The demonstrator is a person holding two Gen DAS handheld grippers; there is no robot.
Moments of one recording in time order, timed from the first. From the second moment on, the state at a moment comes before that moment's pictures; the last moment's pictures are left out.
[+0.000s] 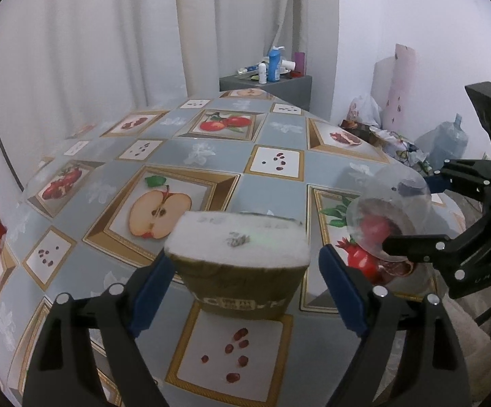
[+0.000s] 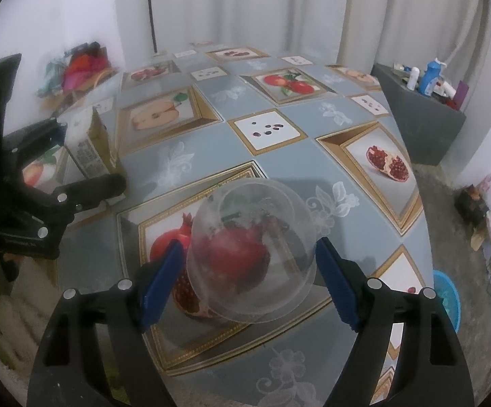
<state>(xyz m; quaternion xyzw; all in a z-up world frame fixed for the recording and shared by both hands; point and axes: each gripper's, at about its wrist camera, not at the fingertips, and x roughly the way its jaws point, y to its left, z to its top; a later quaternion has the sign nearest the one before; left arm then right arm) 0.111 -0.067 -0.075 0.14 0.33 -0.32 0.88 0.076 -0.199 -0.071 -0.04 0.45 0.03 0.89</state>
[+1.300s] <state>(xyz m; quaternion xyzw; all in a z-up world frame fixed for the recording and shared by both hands) 0.119 -0.069 -0.085 0.13 0.36 -0.31 0.87 0.077 -0.198 -0.073 -0.02 0.46 0.02 0.89</state>
